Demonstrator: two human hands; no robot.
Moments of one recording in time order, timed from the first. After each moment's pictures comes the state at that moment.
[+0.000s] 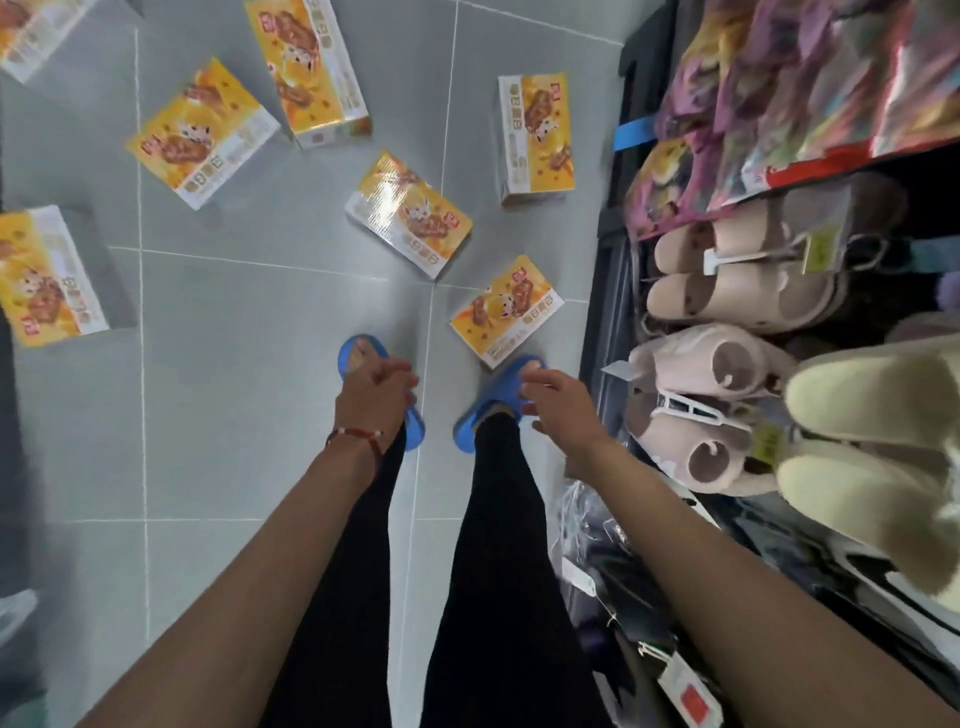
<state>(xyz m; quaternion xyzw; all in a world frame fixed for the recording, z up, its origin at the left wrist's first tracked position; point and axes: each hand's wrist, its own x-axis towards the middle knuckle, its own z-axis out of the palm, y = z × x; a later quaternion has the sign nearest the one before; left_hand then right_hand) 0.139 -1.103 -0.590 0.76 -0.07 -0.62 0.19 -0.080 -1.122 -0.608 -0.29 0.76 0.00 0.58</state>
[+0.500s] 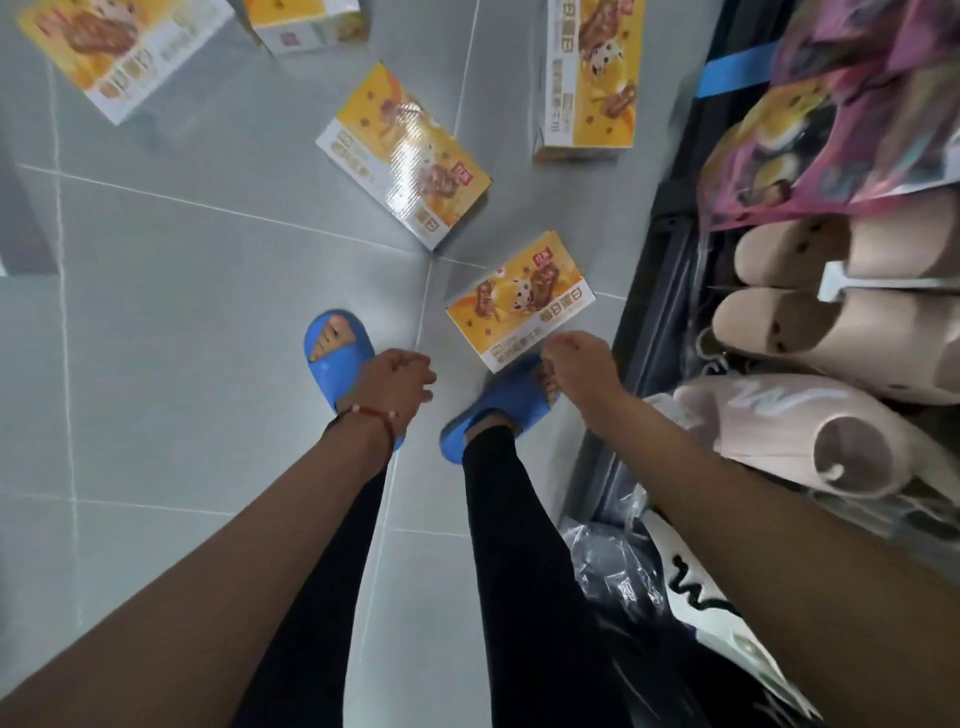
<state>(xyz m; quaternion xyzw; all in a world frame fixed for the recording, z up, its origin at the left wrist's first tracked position) 0.078 -1.132 -0.758 0.76 -0.02 -0.63 0.14 -0.129 -1.198 -0.798 -0.33 0.78 0.08 0.53</state>
